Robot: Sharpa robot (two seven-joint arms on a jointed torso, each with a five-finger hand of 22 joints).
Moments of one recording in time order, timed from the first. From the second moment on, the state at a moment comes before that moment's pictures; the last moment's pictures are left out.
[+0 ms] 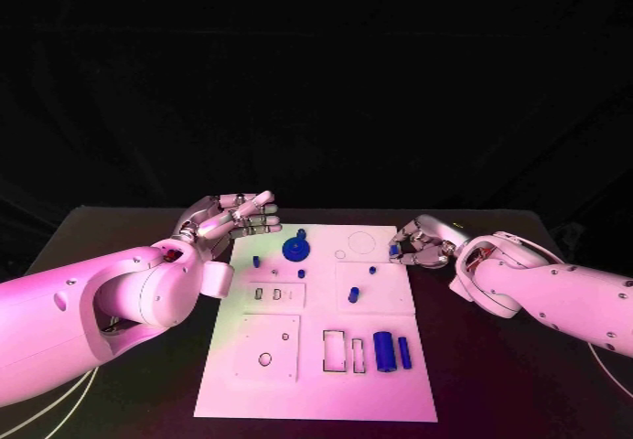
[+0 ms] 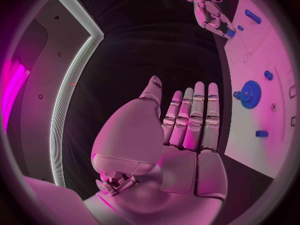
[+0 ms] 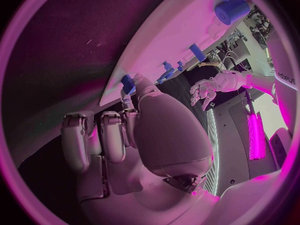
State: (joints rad) left arm 1.22 -0.98 0.02 1.71 0.03 -0.40 0.37; left_hand 1.40 0.00 -0.04 0.14 0.05 0.93 0.23 0.12 0.07 1.01 0.17 0.10 0.07 1.07 0.13 0.16 0.12 0.18 0.88 0.27 0.26 0.09; right arm 1.24 -0.82 -0.11 1.32 -1.20 -0.39 0.06; right_hand 1.46 -0.06 0.07 0.15 0.26 1.05 0.14 0.10 0.14 1.44 0.06 1.43 1.31 1.46 -0.01 1.53 1.31 0.01 1.47 0.10 1.53 1.31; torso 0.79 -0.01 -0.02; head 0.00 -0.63
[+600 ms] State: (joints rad) left arm 1.22 -0.98 0.02 1.71 0.03 -0.40 0.36; left_hand 1.40 0.00 -0.04 0.14 0.05 0.93 0.23 0.12 0.07 1.01 0.17 0.10 0.07 1.07 0.13 0.16 0.12 0.18 0.88 0.27 0.26 0.09; right arm 1.24 -0.82 -0.11 1.32 -1.19 -0.40 0.06; right_hand 1.46 -0.03 0.13 0.13 0.26 1.10 0.11 0.13 0.15 1.46 0.03 1.45 1.31 1.47 -0.03 1.54 1.31 0.01 1.47 0.08 1.55 1.31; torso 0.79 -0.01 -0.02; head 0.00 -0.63
